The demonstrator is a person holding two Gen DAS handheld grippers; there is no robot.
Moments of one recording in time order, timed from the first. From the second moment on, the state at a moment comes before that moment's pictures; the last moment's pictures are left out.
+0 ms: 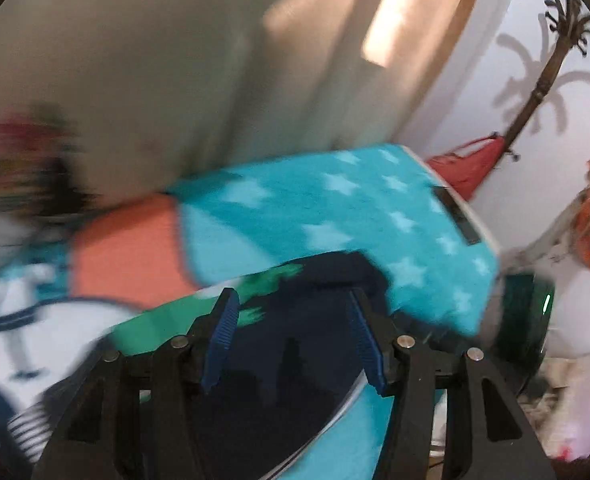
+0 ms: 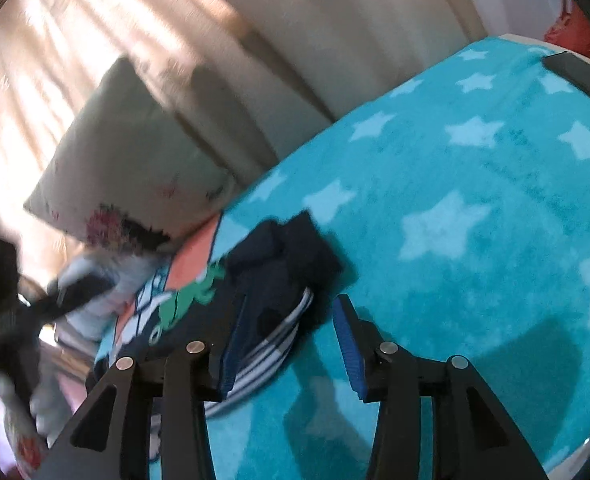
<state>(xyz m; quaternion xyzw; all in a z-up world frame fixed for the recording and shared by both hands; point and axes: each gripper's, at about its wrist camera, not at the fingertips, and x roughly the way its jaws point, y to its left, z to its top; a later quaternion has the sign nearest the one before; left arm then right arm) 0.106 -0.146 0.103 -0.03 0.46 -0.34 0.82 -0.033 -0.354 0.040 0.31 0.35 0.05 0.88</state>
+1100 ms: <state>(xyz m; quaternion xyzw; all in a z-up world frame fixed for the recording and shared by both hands) 0.139 -0.191 0.079 -0.05 0.52 -0.37 0.77 -0.016 -0.311 0.051 0.26 0.35 0.11 0.89</state>
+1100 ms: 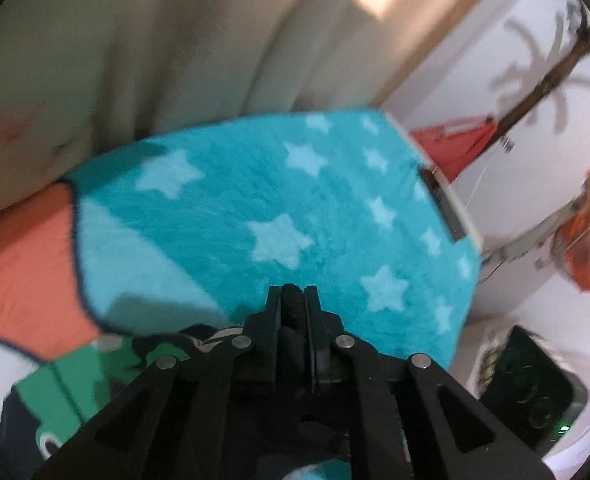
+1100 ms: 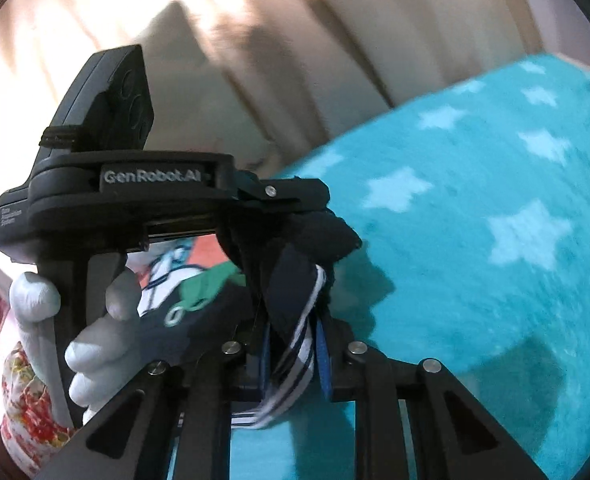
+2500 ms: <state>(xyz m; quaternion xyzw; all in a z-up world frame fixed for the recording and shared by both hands) -0.003 0.069 0.085 -0.16 0.39 -0.11 0.90 0.024 -0.167 0.060 0.15 0.44 0.26 0.85</state>
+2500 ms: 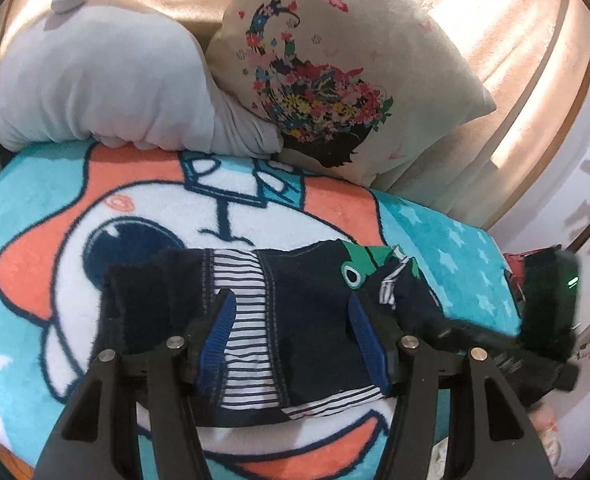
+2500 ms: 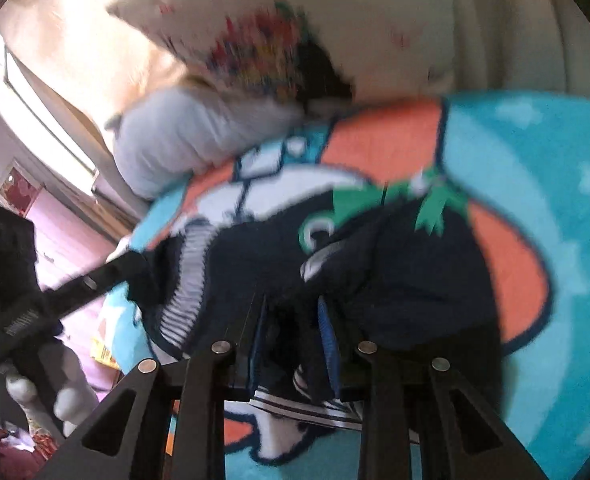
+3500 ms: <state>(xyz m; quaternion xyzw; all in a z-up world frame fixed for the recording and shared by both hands) -0.046 0.194 0.027 -0.31 0.43 -0.02 0.85 0.030 -0.088 0.084 0.11 0.46 0.30 0.83</state>
